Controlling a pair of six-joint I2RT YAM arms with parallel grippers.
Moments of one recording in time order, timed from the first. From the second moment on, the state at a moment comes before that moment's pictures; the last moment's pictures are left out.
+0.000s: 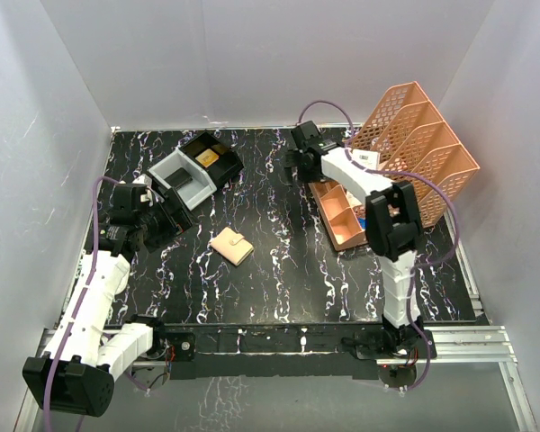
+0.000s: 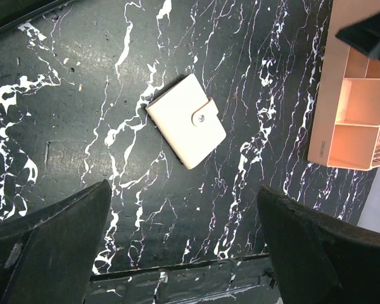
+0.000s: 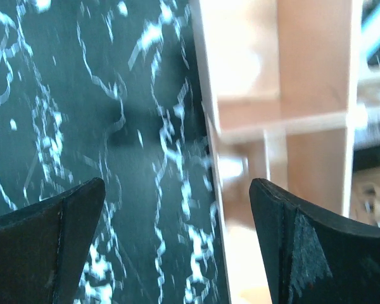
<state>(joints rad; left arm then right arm) -0.12 0.95 0.93 -0.82 0.17 -0.63 0.43 2.18 1.88 -0.70 0.20 0.26</state>
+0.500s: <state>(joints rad) -0.12 0.96 0.94 -0.81 0.20 -0.60 0.44 1.25 1.11 -0.77 0.24 0.51</state>
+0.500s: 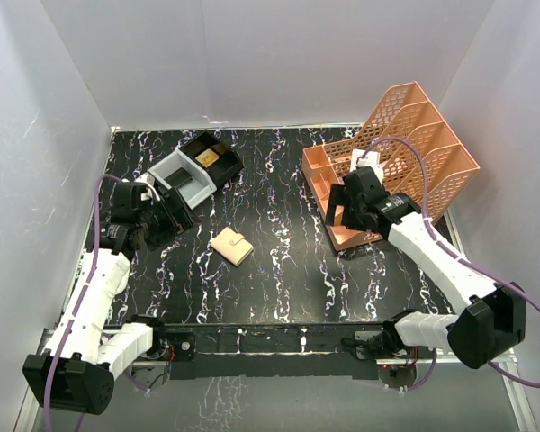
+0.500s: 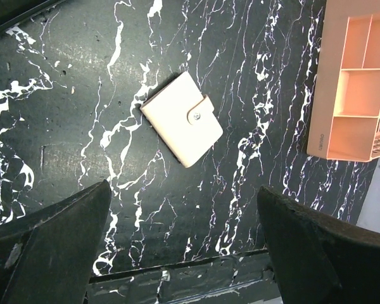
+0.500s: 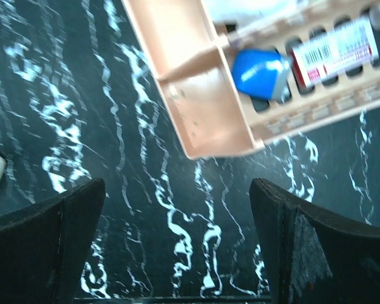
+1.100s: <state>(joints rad) -0.12 0.97 0.96 -0.81 0.22 -0.58 0.30 1.46 1.01 -0.69 0.26 0.59</state>
